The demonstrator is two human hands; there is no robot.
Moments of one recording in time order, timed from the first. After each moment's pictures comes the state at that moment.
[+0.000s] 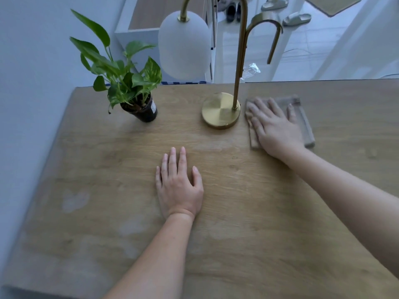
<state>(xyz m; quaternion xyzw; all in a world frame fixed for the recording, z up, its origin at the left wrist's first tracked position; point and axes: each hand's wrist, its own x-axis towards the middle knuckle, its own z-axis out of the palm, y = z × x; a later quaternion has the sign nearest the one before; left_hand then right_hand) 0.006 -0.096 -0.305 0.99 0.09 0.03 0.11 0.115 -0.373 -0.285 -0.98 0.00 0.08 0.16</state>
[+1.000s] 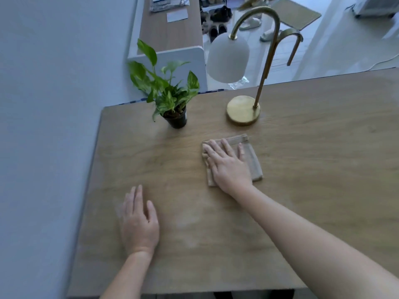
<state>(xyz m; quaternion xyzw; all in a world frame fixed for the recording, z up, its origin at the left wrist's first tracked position) -0.048 0.162 -0.304 0.98 0.08 0.10 0.17 0.026 -0.128 -0.271 -0.98 0.03 0.10 0.18</state>
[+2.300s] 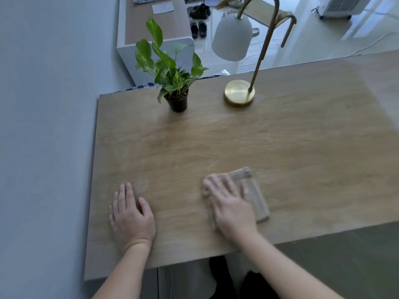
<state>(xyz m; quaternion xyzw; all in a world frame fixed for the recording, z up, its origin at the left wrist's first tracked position) -0.075 0.225 -0.301 0.98 0.11 0.07 0.17 -0.145 -0.032 -0.278 -0.97 0.10 0.08 0.20</state>
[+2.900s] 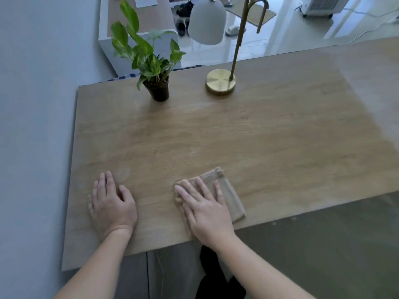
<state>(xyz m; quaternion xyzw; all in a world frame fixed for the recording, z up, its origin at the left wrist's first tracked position) -0.078 0.226 -0.304 0.98 0.11 0.08 0.16 -0.185 -0.002 -0.281 -0.97 0.04 0.08 0.21</state>
